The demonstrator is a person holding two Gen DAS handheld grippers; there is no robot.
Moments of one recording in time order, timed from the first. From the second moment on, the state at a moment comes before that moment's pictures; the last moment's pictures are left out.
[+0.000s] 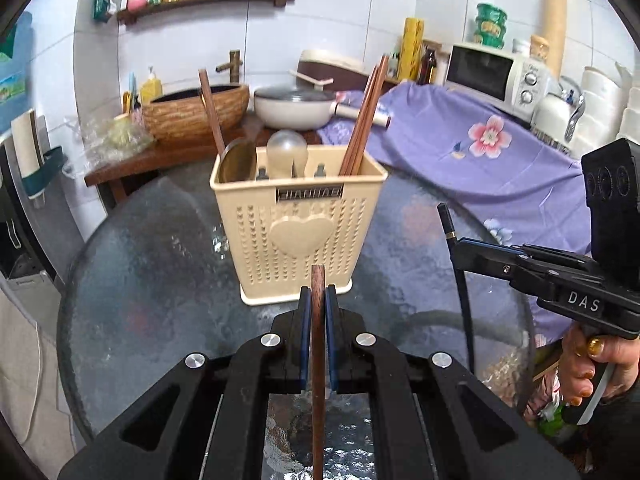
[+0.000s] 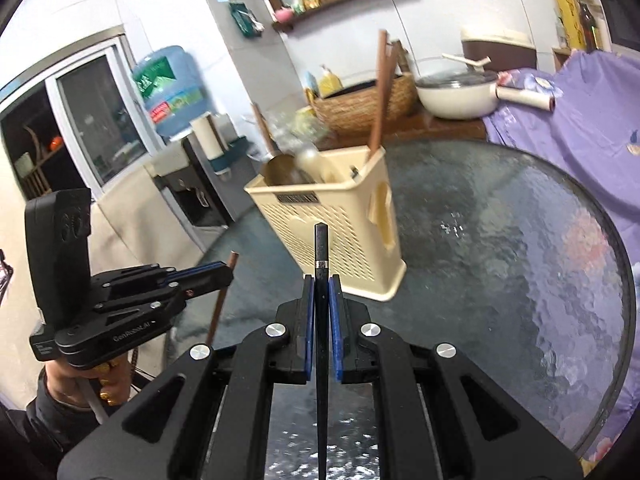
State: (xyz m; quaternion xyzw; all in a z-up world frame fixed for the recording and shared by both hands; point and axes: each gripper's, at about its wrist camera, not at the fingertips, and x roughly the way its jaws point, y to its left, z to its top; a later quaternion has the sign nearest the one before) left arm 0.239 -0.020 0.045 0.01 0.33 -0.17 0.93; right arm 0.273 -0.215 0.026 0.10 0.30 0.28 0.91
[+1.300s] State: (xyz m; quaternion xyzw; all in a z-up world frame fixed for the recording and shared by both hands) left arm 0.224 0.004 0.141 -0.03 0.24 -0.20 0.95; right arm 0.257 -0.190 0.137 0.03 0.21 0.29 0.93
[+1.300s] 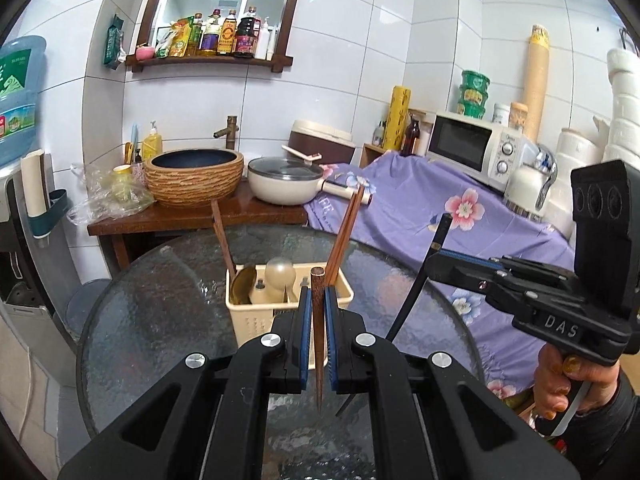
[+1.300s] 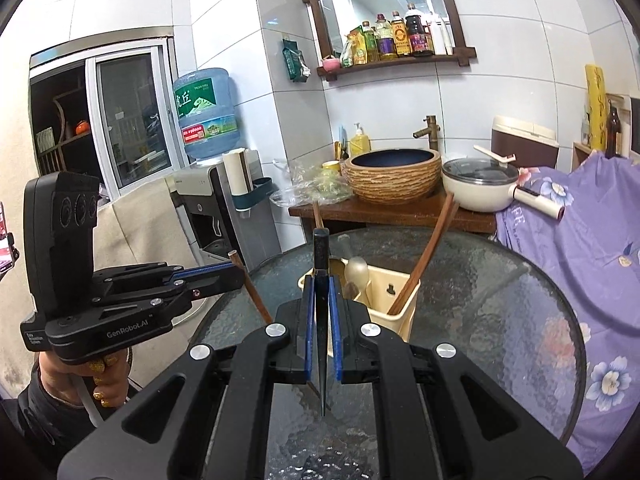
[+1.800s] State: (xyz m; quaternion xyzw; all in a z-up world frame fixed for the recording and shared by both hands) left arm 0.243 -0.005 0.254 0.01 0.14 -0.16 0.98; right arm 0.288 -0.186 0.222 0.02 0.17 0.26 0.95
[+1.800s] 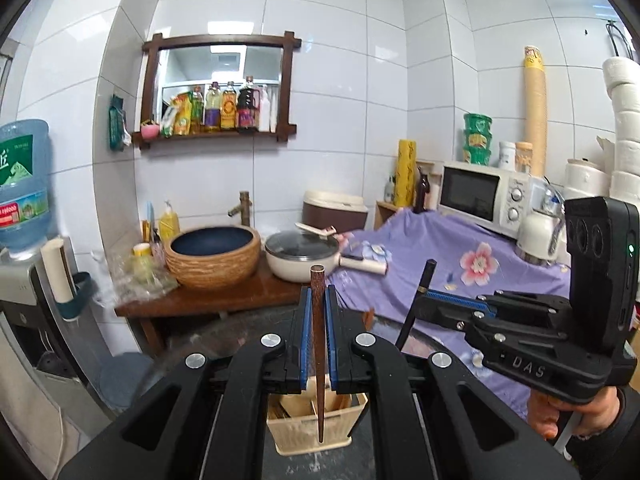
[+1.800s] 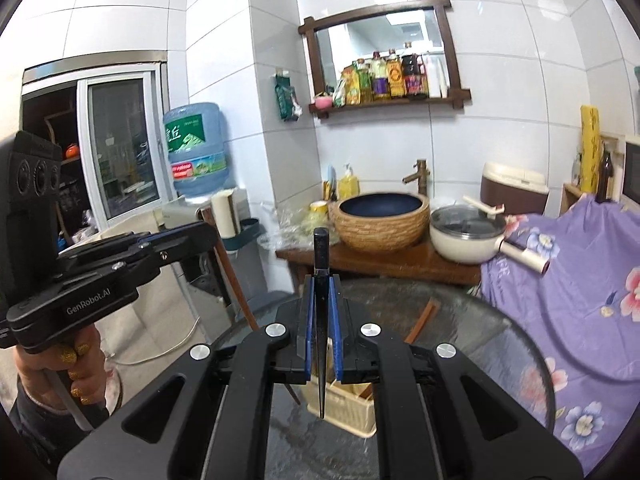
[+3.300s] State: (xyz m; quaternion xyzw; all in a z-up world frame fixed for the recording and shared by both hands) left arm 0.335 -0.005 0.100 -0.03 0.26 -0.11 0.96; right arm 0.368 -0.166 0.103 0.02 0.21 0.19 0.96
